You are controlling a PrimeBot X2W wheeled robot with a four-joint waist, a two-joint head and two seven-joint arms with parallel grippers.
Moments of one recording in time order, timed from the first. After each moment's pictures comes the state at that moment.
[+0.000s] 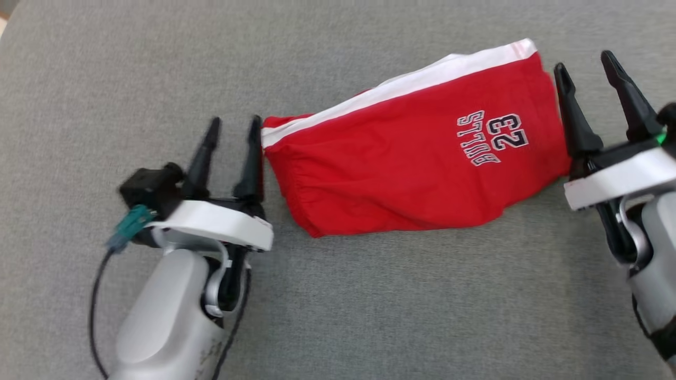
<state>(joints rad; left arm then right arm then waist) -0.50 0.05 -0.33 0.41 -0.57 0.01 -0.26 -0.66 -0.42 0.39 0.44 0.48 0.13 -0.25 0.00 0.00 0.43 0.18</state>
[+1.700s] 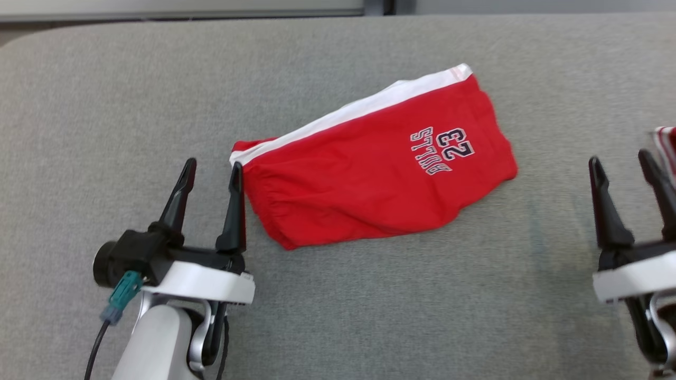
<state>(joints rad) -0.24 0.06 -0.17 0.15 -0.27 -0.01 -0.26 -0.13 -0.26 0.01 -0.05 0.27 0.13 -0.04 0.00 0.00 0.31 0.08</state>
